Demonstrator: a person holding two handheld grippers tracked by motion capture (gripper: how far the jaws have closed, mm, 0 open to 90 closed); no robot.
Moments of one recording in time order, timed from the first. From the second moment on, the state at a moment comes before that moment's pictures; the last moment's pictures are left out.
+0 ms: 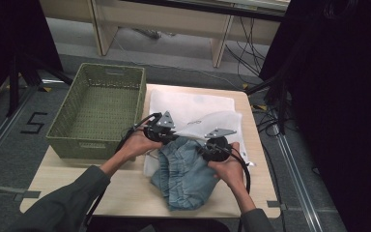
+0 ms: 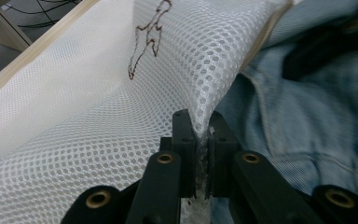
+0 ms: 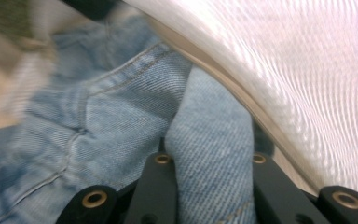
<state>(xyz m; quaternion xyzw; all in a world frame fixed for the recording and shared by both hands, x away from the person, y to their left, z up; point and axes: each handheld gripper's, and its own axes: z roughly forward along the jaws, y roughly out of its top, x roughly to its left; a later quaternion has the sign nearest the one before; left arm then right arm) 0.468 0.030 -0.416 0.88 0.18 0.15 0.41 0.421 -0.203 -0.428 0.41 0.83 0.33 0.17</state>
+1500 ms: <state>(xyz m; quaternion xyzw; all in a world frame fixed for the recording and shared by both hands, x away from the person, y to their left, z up) 0.476 0.041 -0.420 0.88 0.20 0.13 0.41 0.362 -0.101 -0.457 0.22 0.92 0.25 0.23</state>
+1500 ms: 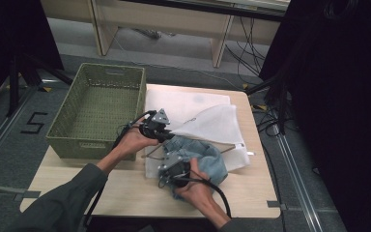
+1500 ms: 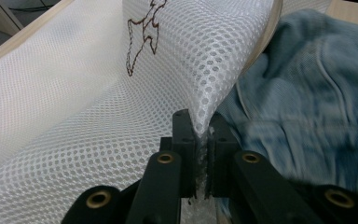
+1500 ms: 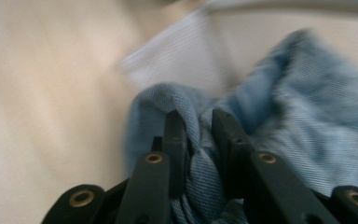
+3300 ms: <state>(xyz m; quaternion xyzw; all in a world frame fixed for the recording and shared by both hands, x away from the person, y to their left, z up) 0.467 0.029 -0.412 0.88 0.18 0.14 0.41 0.397 -0.217 -0.476 0.42 0.85 0.29 0.14</state>
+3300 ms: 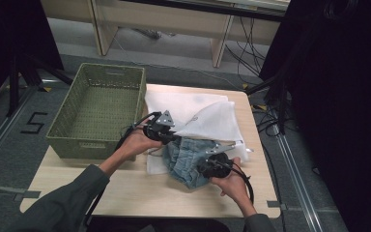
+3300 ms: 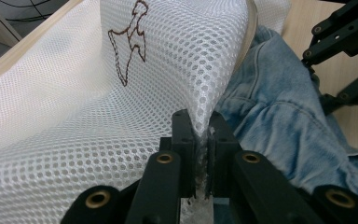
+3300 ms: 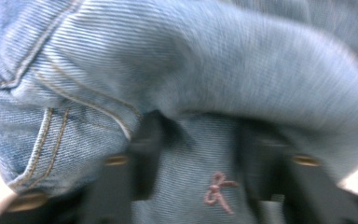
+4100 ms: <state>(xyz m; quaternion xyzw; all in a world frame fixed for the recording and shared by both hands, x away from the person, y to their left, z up) 0.471 0.038 -0.413 0.89 0.18 0.14 0.40 0.458 -0.195 -0.460 0.44 0.81 0.33 0.18</state>
